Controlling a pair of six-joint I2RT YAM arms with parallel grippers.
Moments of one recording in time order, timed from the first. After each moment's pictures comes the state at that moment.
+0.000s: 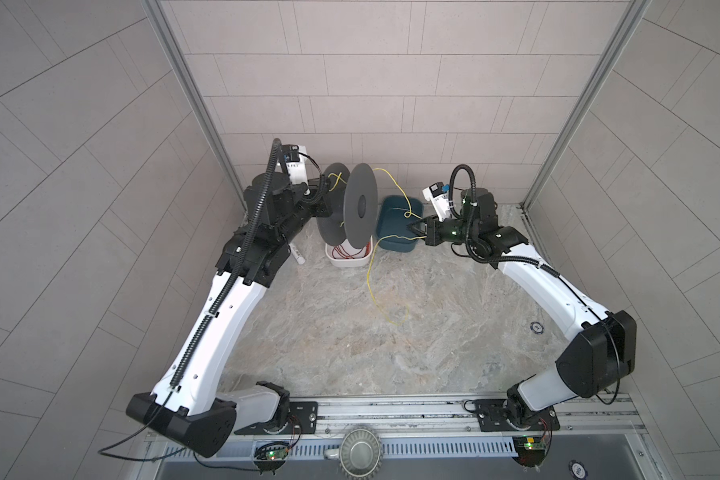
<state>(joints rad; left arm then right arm) -0.33 1.27 1.61 -0.46 0.00 -0.31 0.33 1.51 1.38 -0.34 -0.59 0.25</state>
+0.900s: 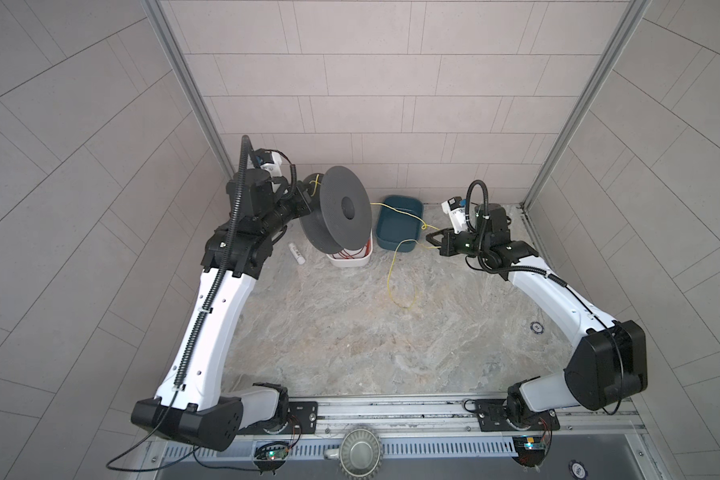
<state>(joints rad) -0.15 1.27 1.63 -0.60 0.14 -0.53 0.23 1.44 1.20 -0.30 -0.50 0.24</state>
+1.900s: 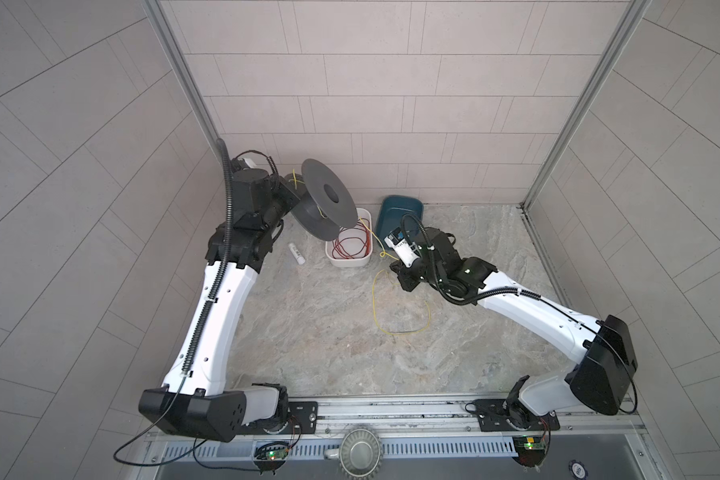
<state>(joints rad) -0.12 1.31 1.59 -0.55 -0.10 -0.77 0.74 1.47 1.27 -0.45 -0.04 -0.02</state>
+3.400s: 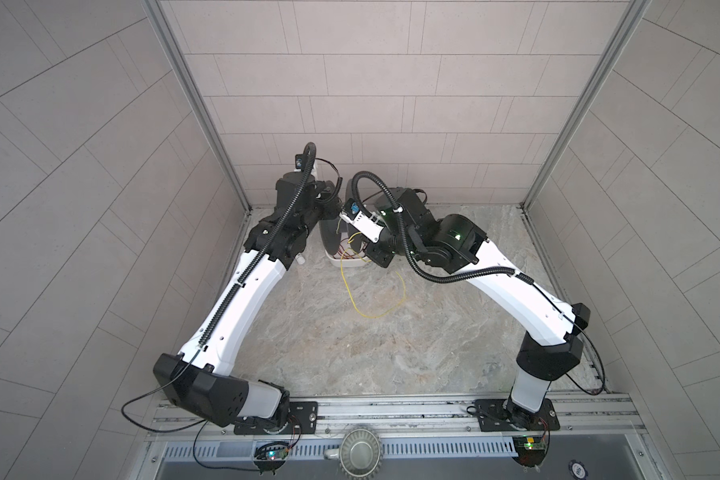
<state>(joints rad) -0.34 1.40 1.59 -0.52 -0.14 -0.22 0.89 1.81 2.27 -1.07 0.15 -0.25</state>
